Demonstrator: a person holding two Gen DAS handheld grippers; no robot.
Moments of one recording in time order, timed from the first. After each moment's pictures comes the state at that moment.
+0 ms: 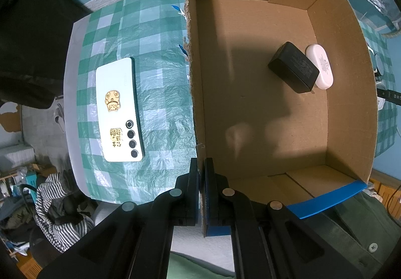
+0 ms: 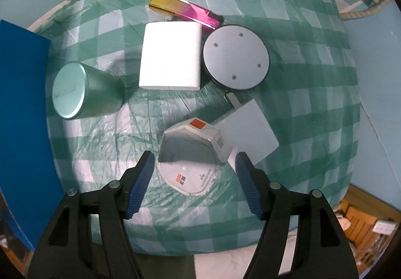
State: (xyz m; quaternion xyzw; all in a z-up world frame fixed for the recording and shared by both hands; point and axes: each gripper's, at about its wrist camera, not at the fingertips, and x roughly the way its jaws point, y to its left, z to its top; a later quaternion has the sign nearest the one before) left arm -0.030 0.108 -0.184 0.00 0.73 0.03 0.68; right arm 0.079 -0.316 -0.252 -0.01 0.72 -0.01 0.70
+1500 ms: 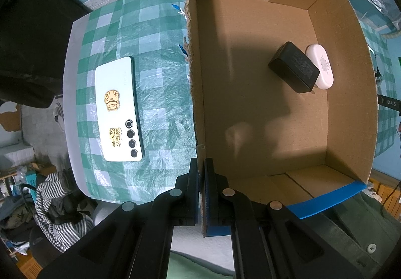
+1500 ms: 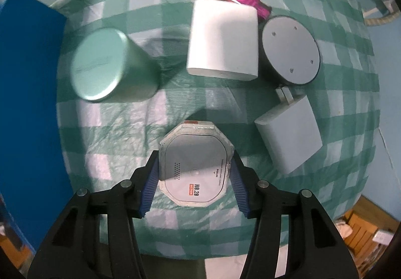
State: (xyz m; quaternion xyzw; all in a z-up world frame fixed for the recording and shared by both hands) left arm -0.029 0.106 -0.186 0.00 0.73 0.03 0.68; right arm 0.068 -0.271 -0.256 -0.01 0.72 0.05 0.69
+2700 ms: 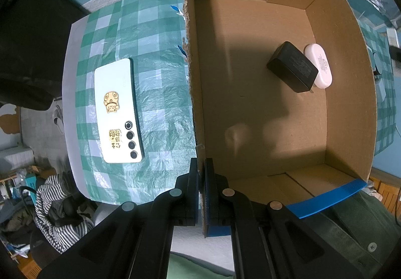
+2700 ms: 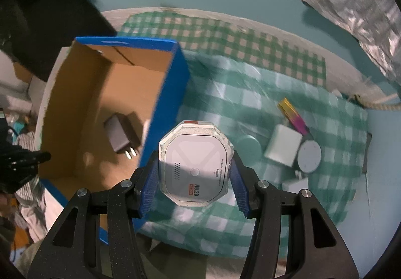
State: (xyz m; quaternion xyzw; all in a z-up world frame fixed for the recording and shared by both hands) left arm -0.027 0.106 -0.184 0.00 0.73 0.03 0.68; right arm 0.087 -0.161 -0.129 -0.08 0.63 0.19 0.75
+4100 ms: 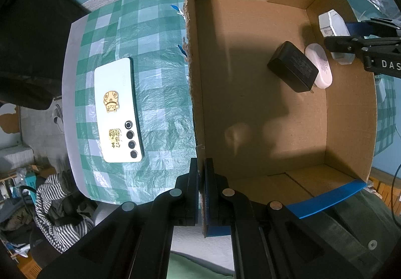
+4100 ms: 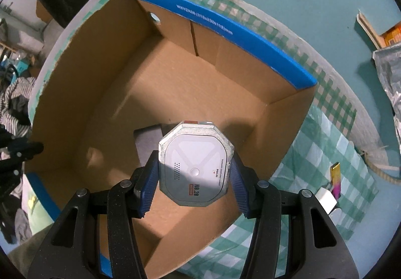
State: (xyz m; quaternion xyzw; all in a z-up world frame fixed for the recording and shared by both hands) left arm -0.028 0.106 -0.185 0.00 0.73 0.03 0.68; right arm 0.096 -0.049 -0.193 -0.21 0.63 0.28 0.69
